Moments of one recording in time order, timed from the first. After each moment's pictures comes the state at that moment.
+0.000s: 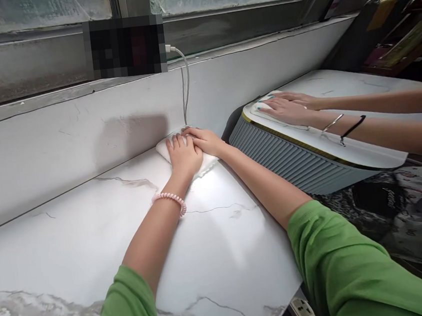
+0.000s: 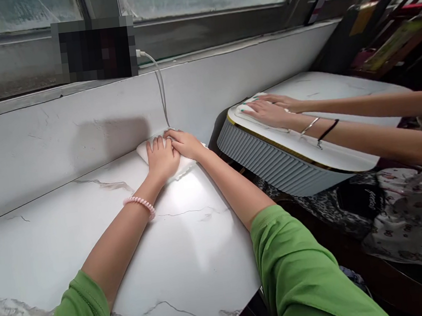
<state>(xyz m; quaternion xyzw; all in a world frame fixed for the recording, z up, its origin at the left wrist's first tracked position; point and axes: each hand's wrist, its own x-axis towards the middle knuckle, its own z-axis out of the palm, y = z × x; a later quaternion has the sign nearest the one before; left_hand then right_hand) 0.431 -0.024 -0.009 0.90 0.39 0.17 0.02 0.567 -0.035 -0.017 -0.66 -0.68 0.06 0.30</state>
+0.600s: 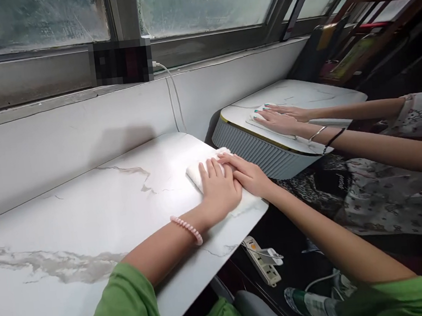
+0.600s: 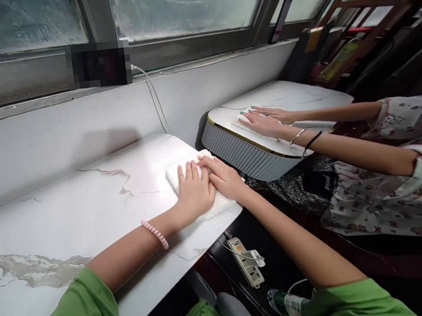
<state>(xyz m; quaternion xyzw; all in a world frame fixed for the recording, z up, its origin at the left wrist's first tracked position) 0.400 -0.193 -0.003 0.96 0.24 0.12 0.03 0.541 -0.248 -0.022 -0.71 -0.63 0.04 0.32</state>
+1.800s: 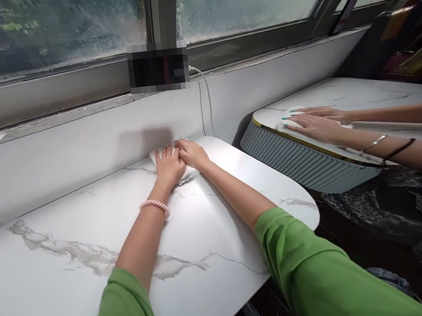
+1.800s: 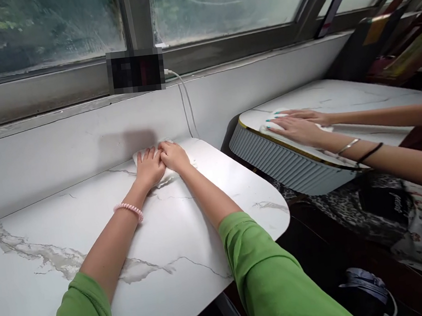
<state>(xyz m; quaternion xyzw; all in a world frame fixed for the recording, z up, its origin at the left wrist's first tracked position) 0.322 -0.011 -0.002 0.90 0.41 0.12 0.03 0.446 -0.027 -0.013 -0.71 -0.63 0.03 0.30</state>
